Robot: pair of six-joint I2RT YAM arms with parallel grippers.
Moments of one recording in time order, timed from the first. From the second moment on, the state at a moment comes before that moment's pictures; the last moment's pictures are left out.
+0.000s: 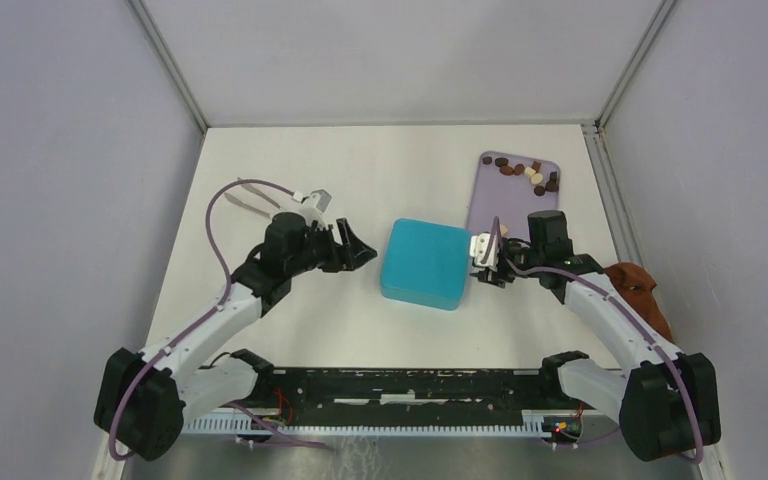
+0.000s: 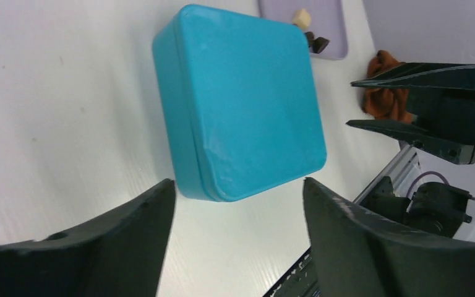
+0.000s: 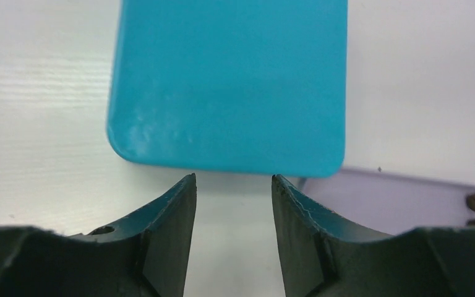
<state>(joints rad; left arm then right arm) -0.48 1.08 0.63 -0.06 0.30 -0.57 0.22 1.07 0.62 -0.37 -0.72 -1.10</state>
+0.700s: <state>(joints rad) -0.48 1.48 0.72 0.10 0.47 -0.62 0.14 1.25 0.61 0.01 -0.75 -0.16</state>
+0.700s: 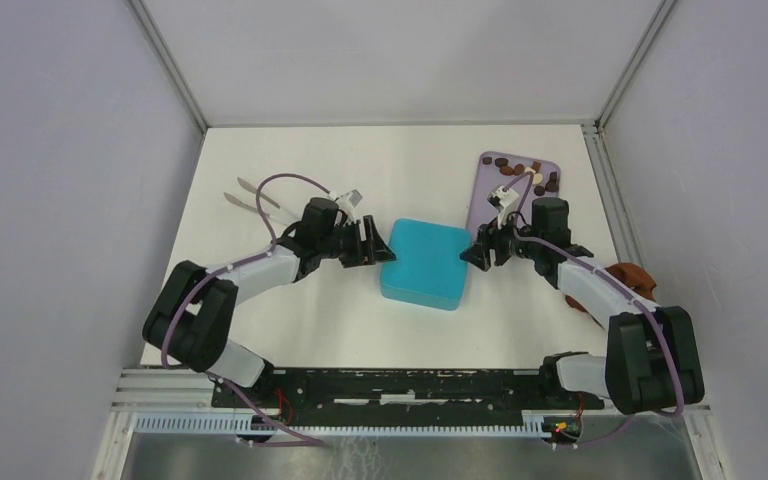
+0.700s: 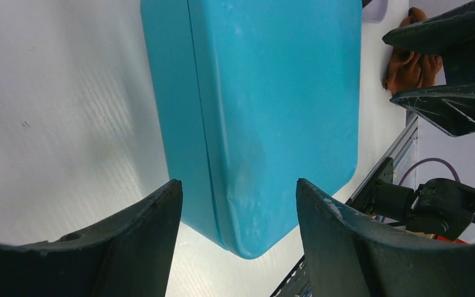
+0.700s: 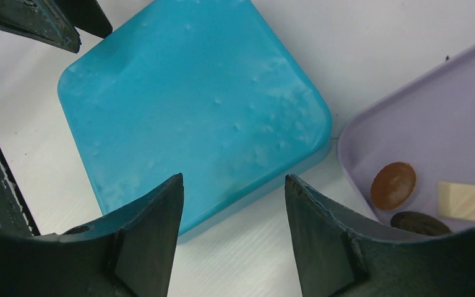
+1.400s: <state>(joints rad) -0.54 1.57 0.81 -0.06 0.47 -0.62 0.18 1.40 0.61 0.02 -0.71 -0.05</state>
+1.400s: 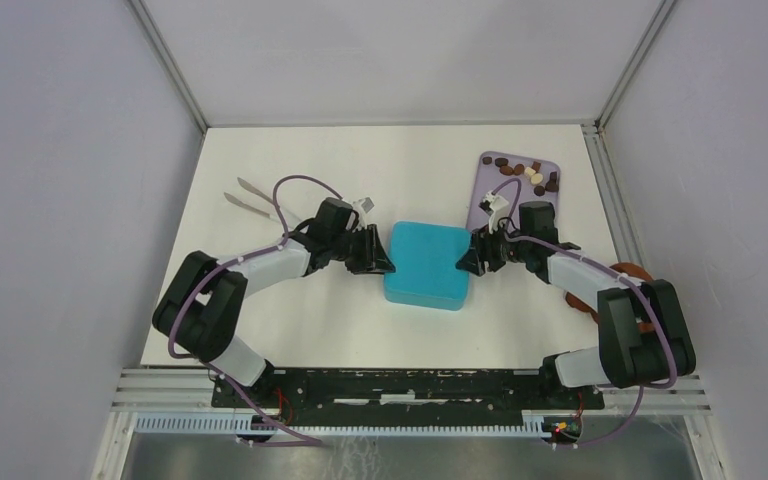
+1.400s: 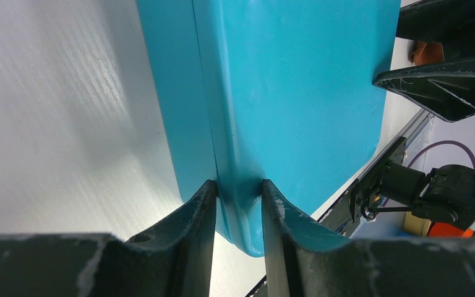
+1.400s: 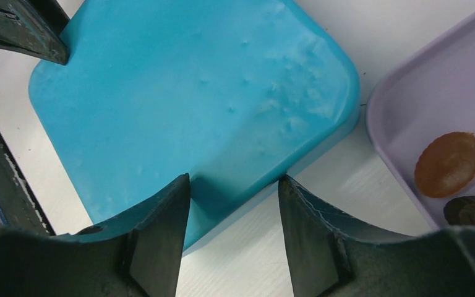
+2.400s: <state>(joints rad) -0.55 1.56 0.78 0.00 0.49 -0.62 0.78 1.46 1.25 -0.69 -0.57 -0.87</state>
